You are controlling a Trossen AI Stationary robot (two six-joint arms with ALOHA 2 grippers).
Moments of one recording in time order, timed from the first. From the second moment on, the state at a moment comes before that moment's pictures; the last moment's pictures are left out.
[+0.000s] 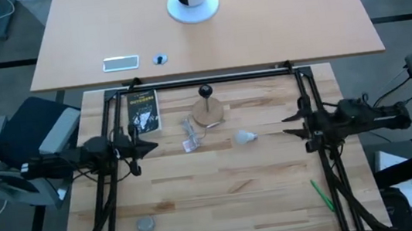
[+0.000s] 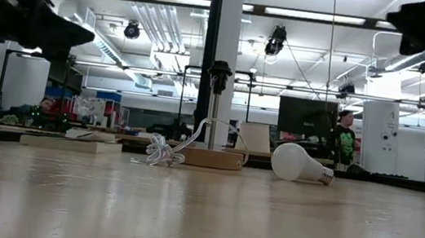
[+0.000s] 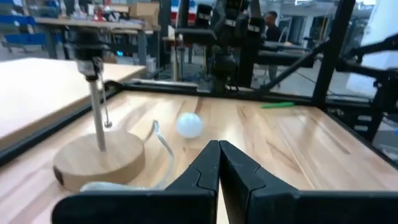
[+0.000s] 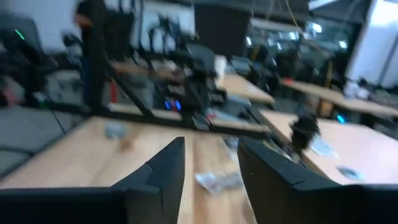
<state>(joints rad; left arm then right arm) 0.00 0.04 0.02 0.02 -0.08 -0.07 0.11 0.00 0.25 -0.16 0.07 -0.18</state>
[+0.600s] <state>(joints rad) 0.00 0.28 0.02 0.06 -0.07 -0.11 0.11 0.06 0.18 -0.16 0.00 0.03</state>
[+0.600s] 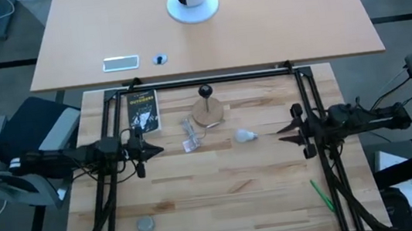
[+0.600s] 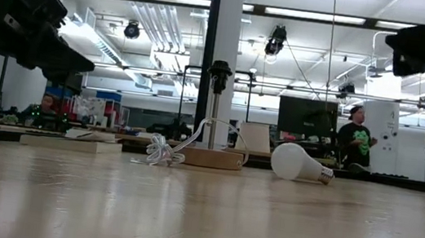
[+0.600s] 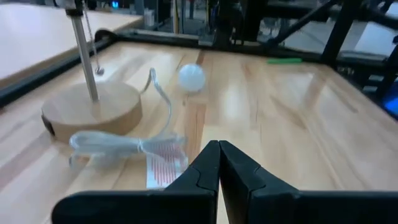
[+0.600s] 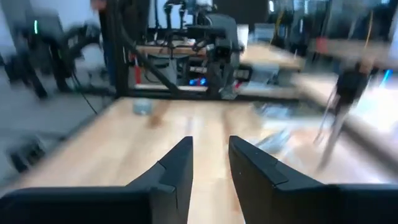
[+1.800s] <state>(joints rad) 0.00 0.49 0.02 0.06 -0.07 -0.11 0.11 0.08 0.18 -0.15 0.00 0.20</state>
